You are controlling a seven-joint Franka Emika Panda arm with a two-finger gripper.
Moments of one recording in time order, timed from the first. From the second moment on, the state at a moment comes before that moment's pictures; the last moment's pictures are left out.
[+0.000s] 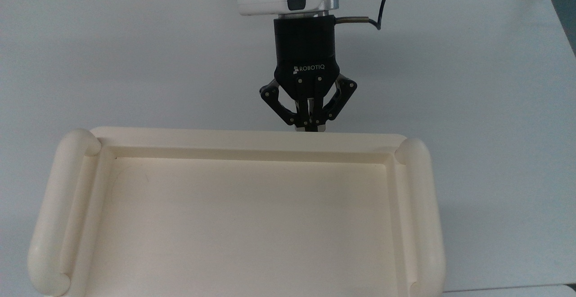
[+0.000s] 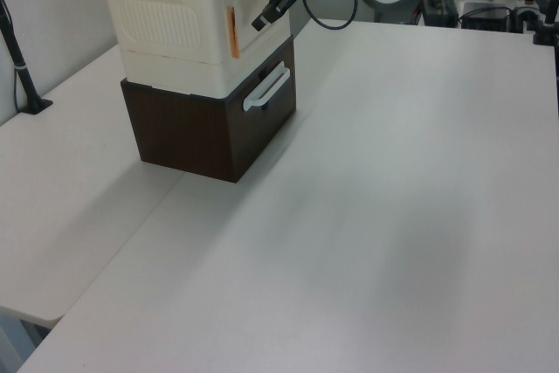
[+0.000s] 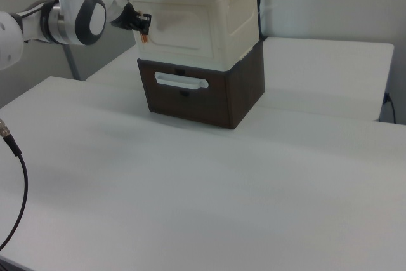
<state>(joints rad) 0.40 0.40 -0.26 -1.42 0.10 2.65 -0.07</state>
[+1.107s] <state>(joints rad) 0.13 0.18 -0.13 -1.46 0.10 1.79 -0.11</state>
